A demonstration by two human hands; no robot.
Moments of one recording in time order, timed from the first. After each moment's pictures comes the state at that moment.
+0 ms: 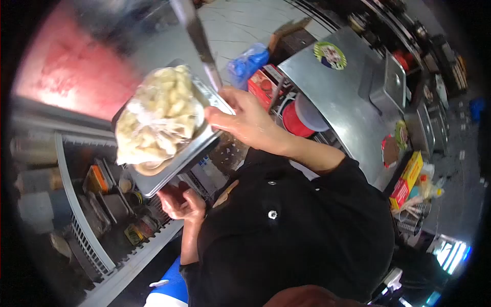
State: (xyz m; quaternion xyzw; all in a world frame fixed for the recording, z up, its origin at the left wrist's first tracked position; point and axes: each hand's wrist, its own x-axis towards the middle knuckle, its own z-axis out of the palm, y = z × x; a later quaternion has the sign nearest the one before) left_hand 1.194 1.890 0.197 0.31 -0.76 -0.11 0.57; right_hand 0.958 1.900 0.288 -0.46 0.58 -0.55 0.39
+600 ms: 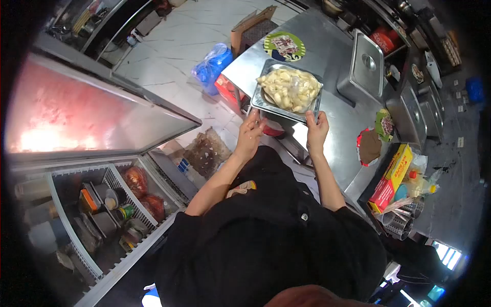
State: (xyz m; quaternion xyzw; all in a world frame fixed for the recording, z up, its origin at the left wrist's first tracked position) left_hand 0.837 1.985 0.096 0.15 -0.39 -0.88 0.22; right_hand 0.702 2.142 0.089 -0.10 0.75 -0.65 0.06
